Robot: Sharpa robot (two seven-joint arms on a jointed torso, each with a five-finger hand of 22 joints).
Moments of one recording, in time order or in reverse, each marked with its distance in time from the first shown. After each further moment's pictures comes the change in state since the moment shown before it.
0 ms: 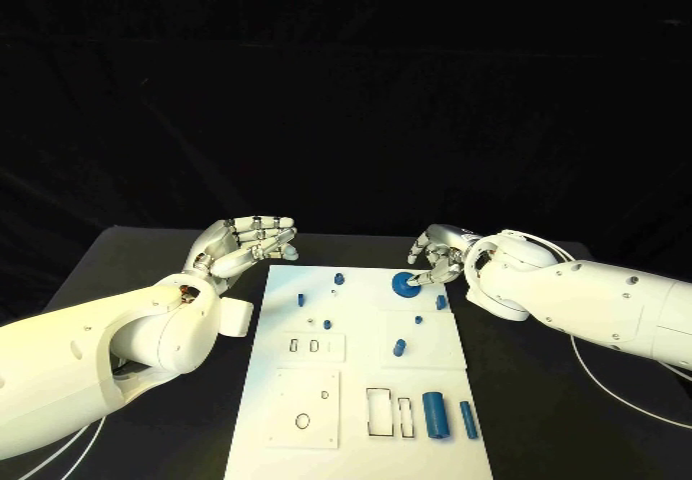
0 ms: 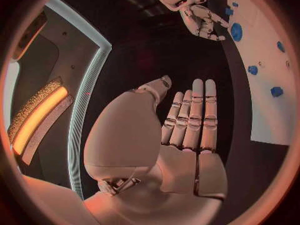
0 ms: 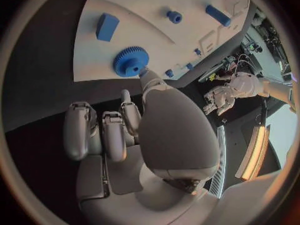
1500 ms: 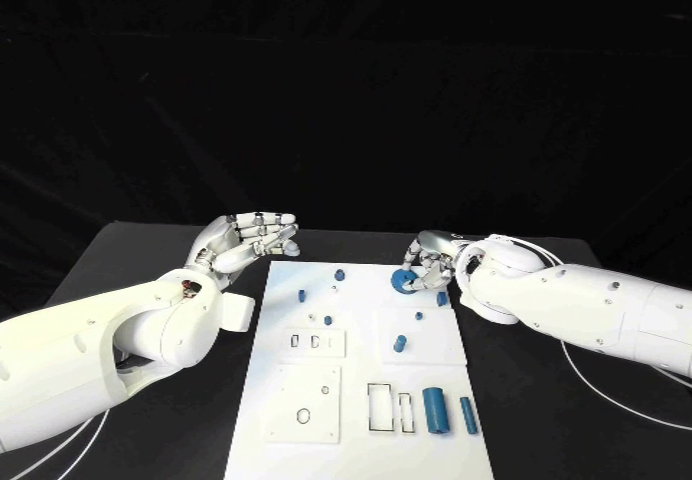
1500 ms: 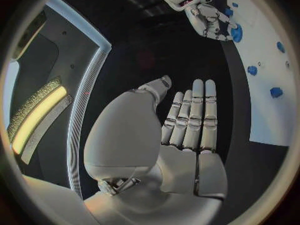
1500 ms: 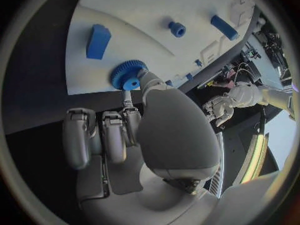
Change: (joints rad) left arm 0.000 0.004 0.000 -0.008 0.002 0.006 -0.006; left_hand 0.000 0.000 0.000 0.000 0.000 -0.004 0.004 0.000 0.000 0.000 0.000 0.000 0.000 -0.007 0.000 0.004 0.001 0.000 -0.009 0.002 0.004 0.003; right arm -0.030 0.039 0.000 -0.025 -0.065 0.013 0.000; right_hand 0.023 0.043 0.100 -0.006 0.023 0.098 -0.016 0.037 0.005 0.055 -0.018 0.089 0.006 0.001 -0.004 0.031 -0.001 -0.015 0.041 -0.005 0.077 -0.001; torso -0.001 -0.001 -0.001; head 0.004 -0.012
